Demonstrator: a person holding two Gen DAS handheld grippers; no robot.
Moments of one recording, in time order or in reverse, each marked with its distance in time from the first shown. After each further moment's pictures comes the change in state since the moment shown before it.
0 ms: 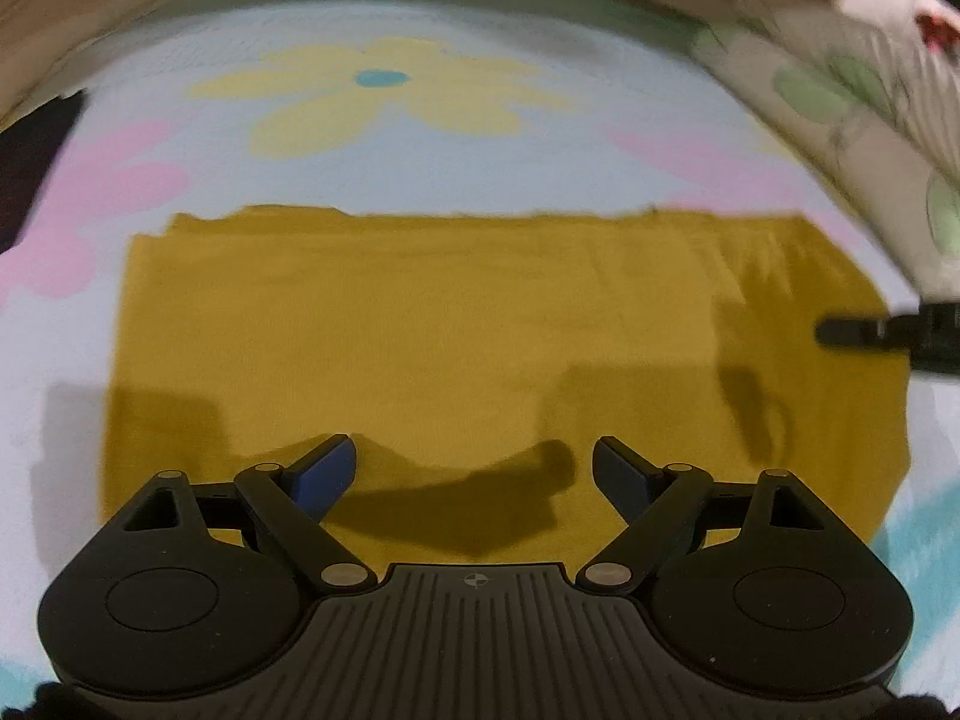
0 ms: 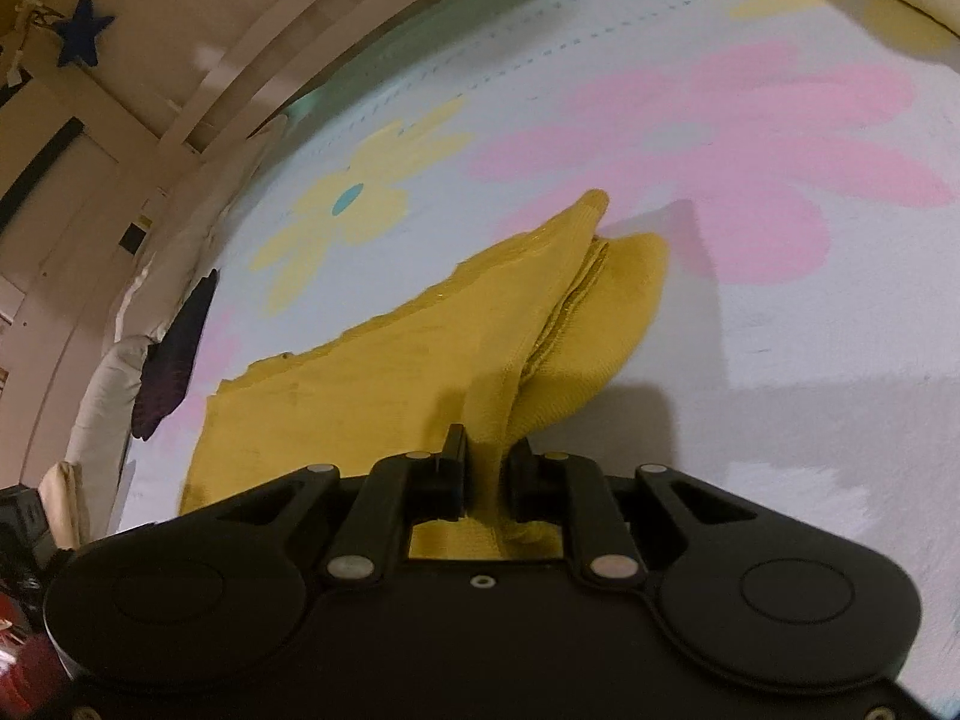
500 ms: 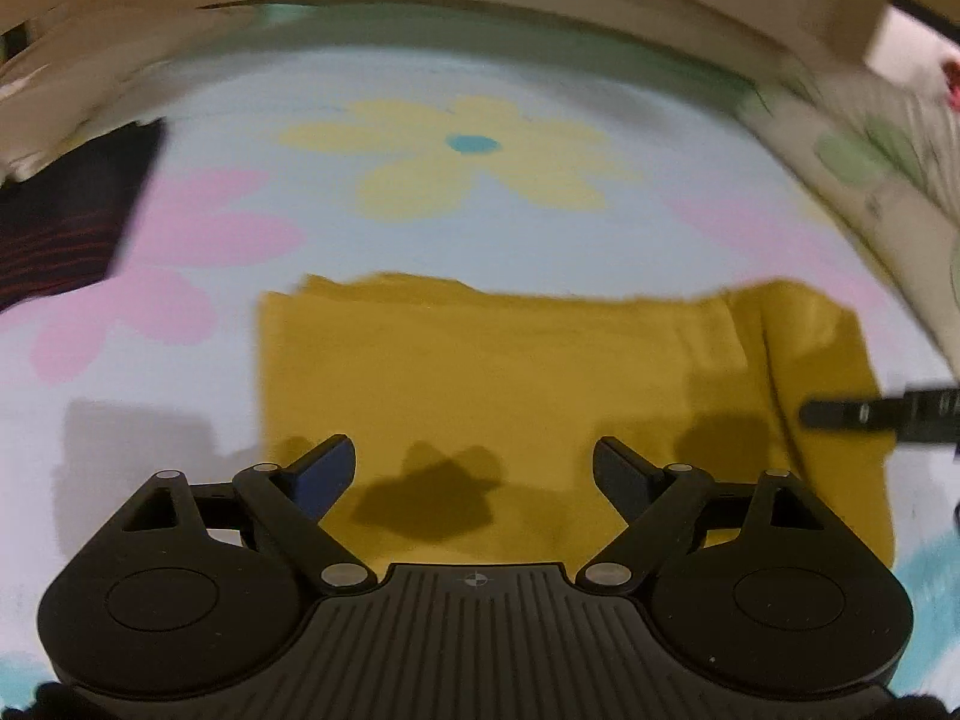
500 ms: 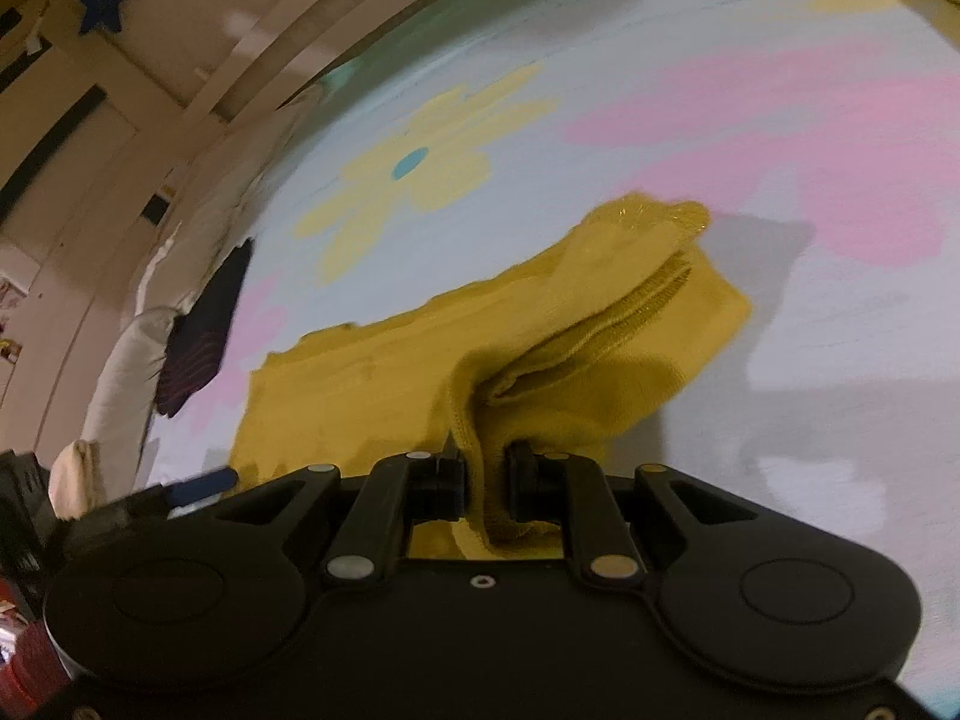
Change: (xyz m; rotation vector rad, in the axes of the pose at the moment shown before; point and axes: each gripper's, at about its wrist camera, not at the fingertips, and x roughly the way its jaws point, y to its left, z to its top) left arm -0.049 0.072 0.008 -0.098 -0.110 0.055; right arm 0.028 0.053 -0.014 -0.033 0.042 0.046
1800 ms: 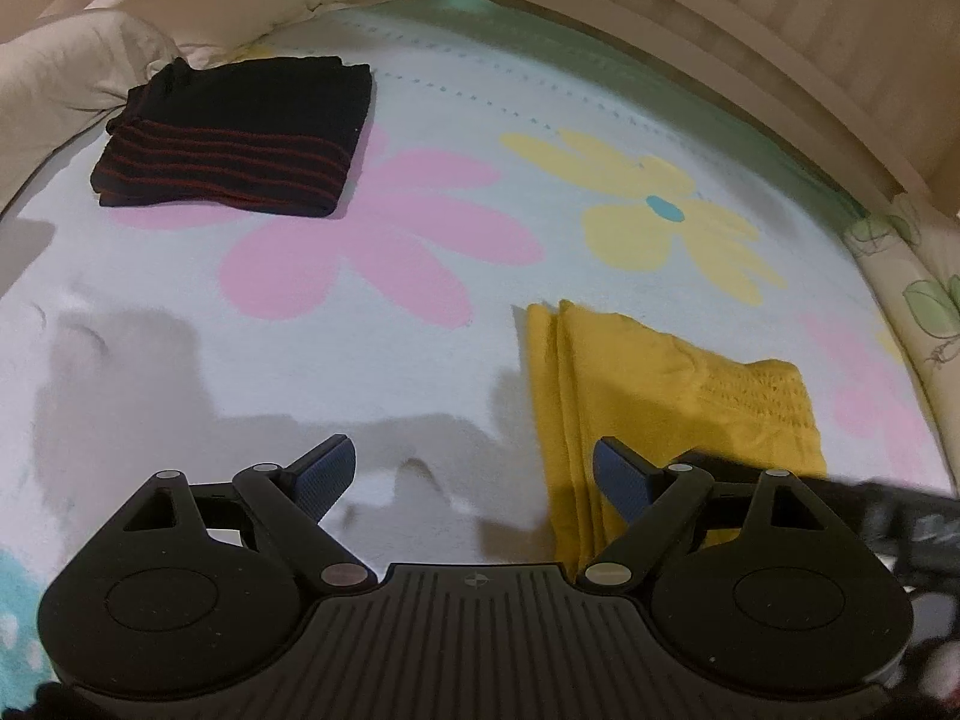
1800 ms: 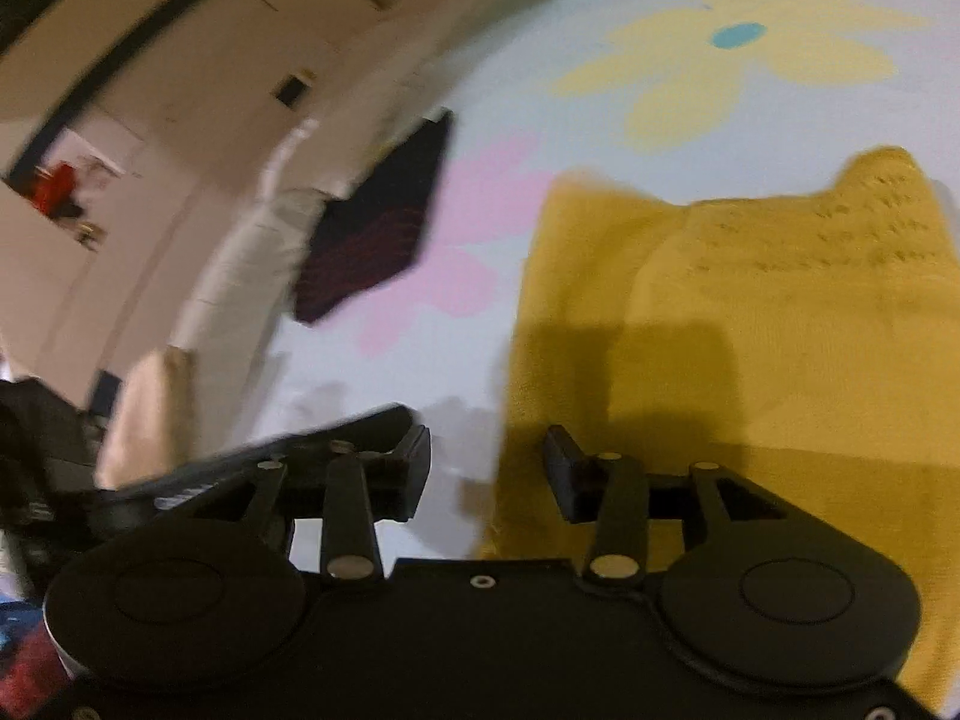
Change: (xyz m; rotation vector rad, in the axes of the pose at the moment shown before) left arm -0.022 0.116 0.000 -0.270 -0.013 0.042; right arm 0.091 0.157 -0.033 -0.130 0.087 0.227
